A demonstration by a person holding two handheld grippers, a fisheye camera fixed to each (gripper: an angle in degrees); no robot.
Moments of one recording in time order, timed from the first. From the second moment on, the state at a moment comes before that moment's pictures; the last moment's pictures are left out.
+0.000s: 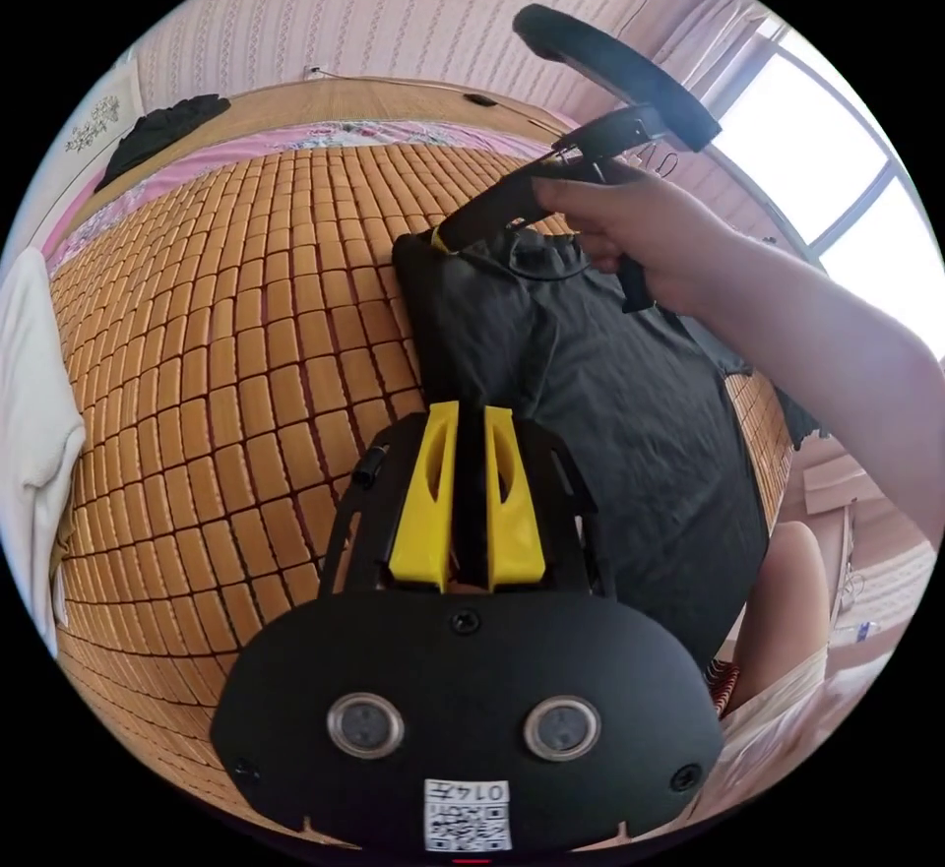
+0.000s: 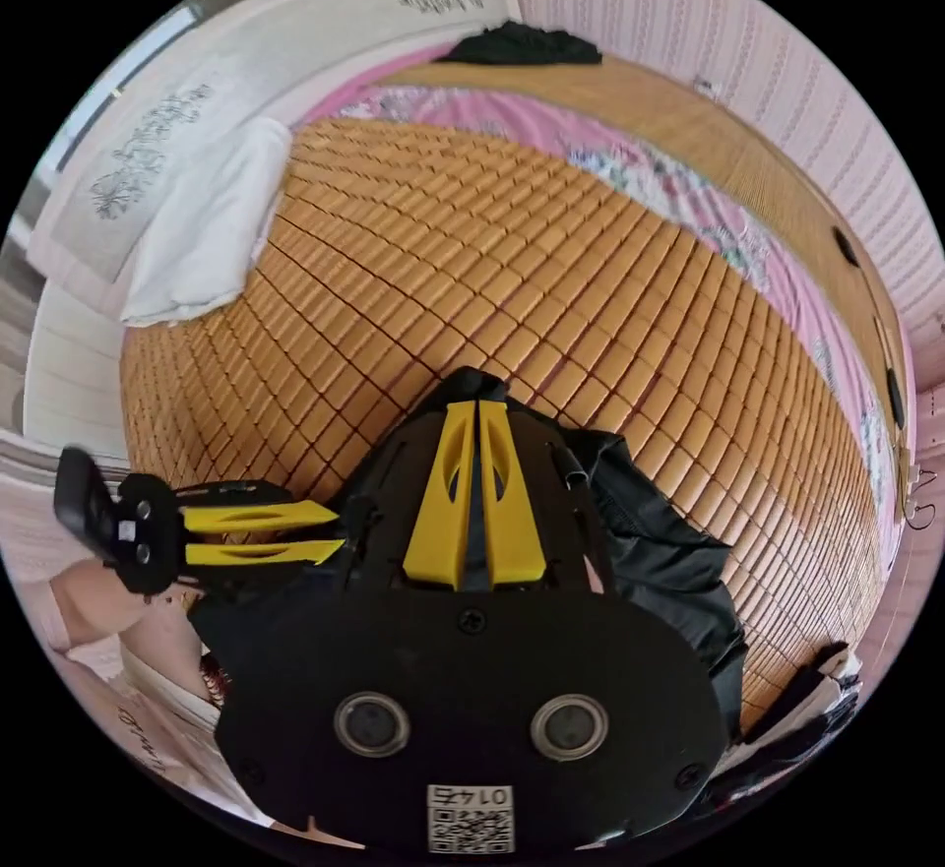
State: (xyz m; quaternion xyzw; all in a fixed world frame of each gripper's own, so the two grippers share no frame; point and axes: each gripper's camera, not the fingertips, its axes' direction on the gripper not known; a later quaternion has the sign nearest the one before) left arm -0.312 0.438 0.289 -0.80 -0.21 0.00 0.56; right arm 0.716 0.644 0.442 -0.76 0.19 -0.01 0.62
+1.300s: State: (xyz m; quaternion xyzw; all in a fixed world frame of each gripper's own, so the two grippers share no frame) left arm -0.319 0.328 0.277 -0.64 -0.30 -0.07 0.71; right arm 0.599 0.553 0.344 -0.58 0.12 -0.04 0.81
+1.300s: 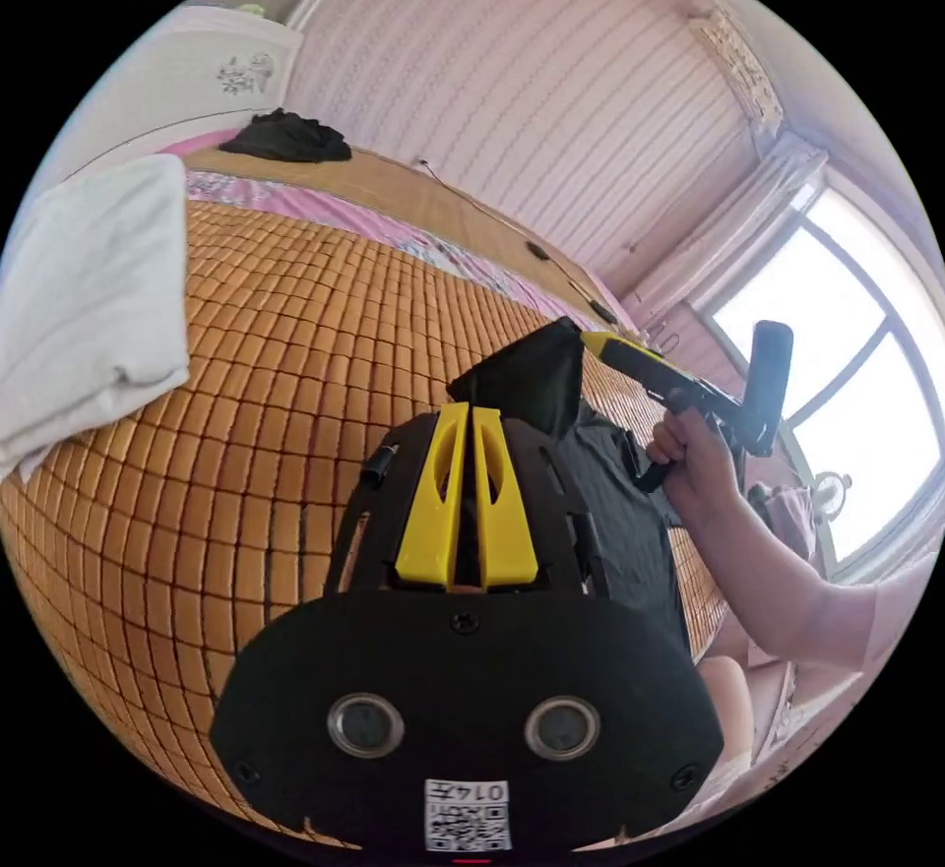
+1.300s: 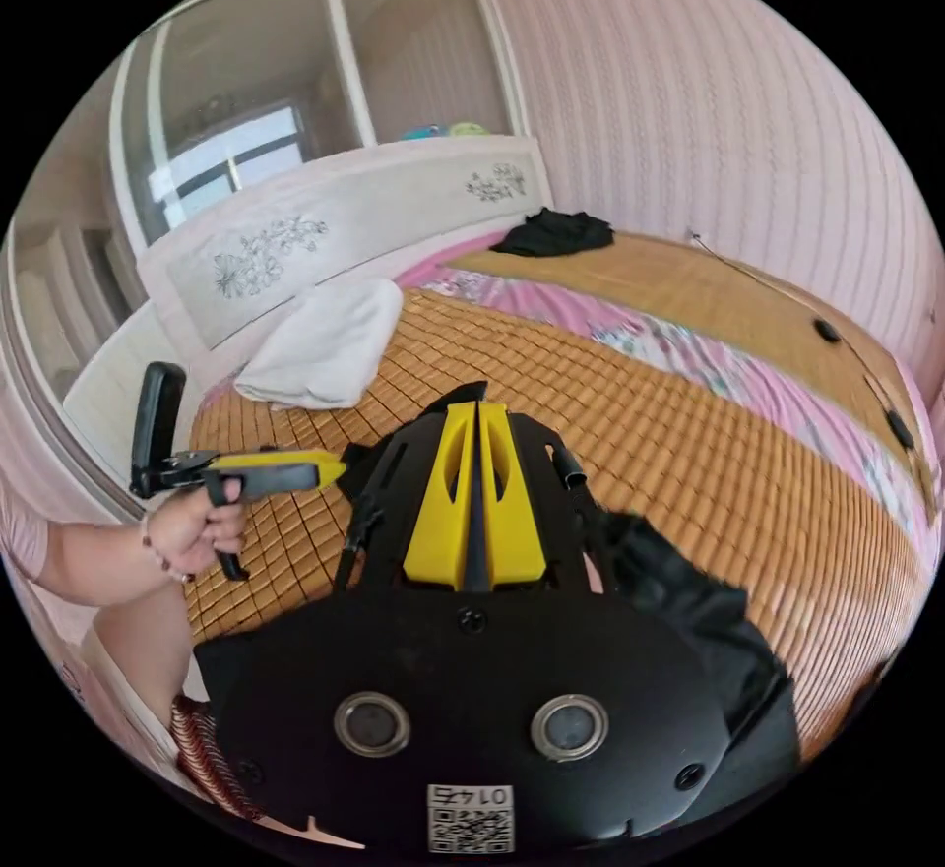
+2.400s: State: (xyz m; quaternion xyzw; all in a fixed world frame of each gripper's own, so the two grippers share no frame) left arm -0.279 0.226 0.103 -0.55 -0.51 -0.10 0.65; right arm 0.399 0.827 0.492 -0.77 -0.04 -0.25 0.59
